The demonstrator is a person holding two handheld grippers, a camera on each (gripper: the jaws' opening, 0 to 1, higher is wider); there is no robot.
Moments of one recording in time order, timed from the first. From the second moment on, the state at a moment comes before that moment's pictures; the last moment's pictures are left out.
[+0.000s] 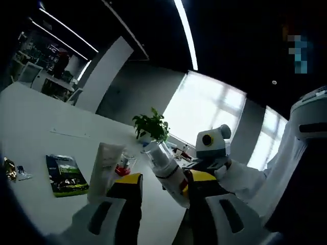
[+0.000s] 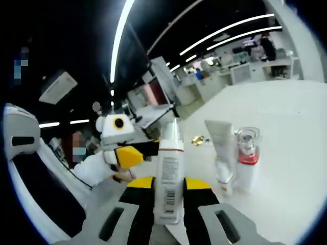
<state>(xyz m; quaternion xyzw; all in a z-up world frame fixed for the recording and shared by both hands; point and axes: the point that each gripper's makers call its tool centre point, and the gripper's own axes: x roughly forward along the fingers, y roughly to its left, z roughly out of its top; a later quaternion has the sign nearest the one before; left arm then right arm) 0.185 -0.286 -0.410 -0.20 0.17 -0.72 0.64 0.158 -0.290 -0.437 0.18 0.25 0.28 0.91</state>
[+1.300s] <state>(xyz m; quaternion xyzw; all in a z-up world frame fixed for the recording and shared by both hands) 0.157 -0.291 -0.404 -0.26 0.22 -0.74 0.58 0.145 -0.261 -0.443 0.21 0.26 0.38 0.86</state>
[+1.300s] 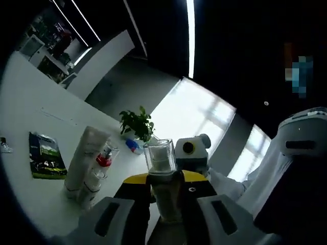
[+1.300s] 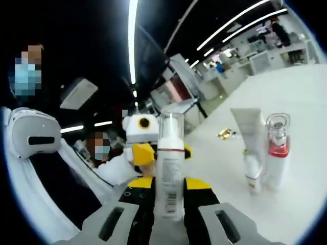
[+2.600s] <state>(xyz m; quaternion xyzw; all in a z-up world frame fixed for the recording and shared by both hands) 0.198 -0.291 -0.450 -0.09 0.17 -0.68 0.71 0.158 -0.301 -0.479 0.12 0.28 0.25 0.92</state>
